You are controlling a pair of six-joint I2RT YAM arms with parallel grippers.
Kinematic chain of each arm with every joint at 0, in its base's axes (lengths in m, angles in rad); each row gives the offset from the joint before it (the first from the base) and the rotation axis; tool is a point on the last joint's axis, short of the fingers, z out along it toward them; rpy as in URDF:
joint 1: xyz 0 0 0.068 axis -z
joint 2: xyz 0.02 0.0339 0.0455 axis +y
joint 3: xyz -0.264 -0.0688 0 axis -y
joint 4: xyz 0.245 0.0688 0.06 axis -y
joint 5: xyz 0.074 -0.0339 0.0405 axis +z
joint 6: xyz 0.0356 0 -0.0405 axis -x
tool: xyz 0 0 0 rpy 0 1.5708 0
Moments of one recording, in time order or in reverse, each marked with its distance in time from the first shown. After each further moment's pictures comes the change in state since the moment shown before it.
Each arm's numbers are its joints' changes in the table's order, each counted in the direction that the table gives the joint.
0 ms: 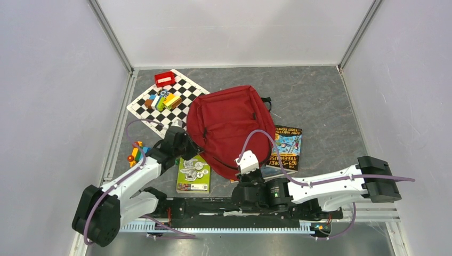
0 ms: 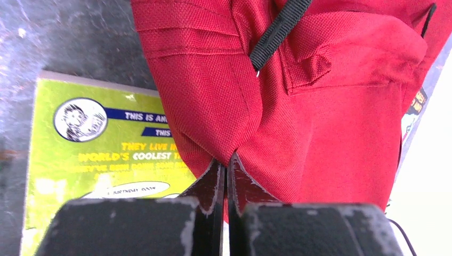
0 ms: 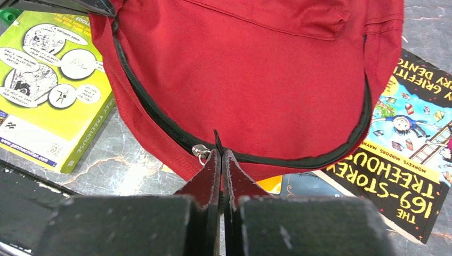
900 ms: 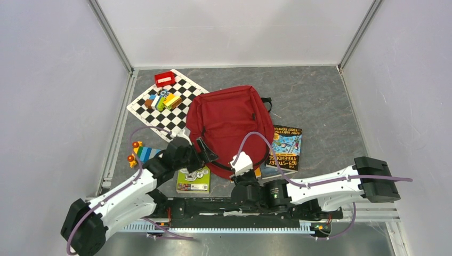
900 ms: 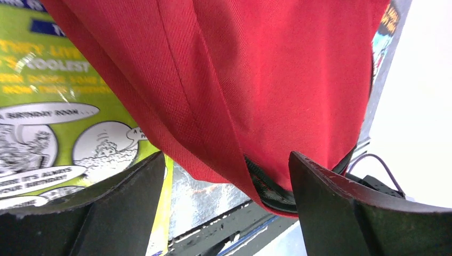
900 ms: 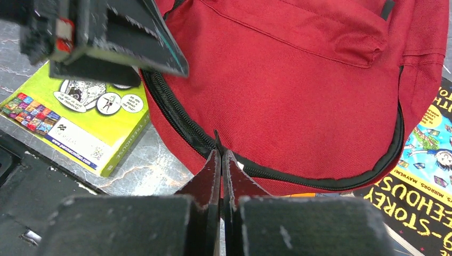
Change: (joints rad) left arm 0.166 -0.198 -0.040 -0.088 -0.053 0.079; right arm 0.000 0.011 -0.048 0.283 0.040 0.192
